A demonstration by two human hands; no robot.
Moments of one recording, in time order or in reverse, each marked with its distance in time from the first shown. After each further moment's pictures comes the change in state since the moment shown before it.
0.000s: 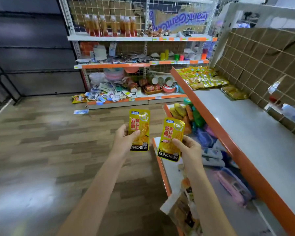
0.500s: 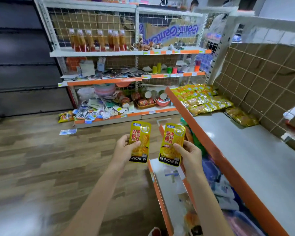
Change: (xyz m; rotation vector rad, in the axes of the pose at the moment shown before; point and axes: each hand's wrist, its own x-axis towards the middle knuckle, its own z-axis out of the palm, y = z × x) left_hand 0.177 -0.004 0.051 0.040 -0.089 -0.056; right_hand 0.180 -0.006 0.020 0.018 0.109 -0.017
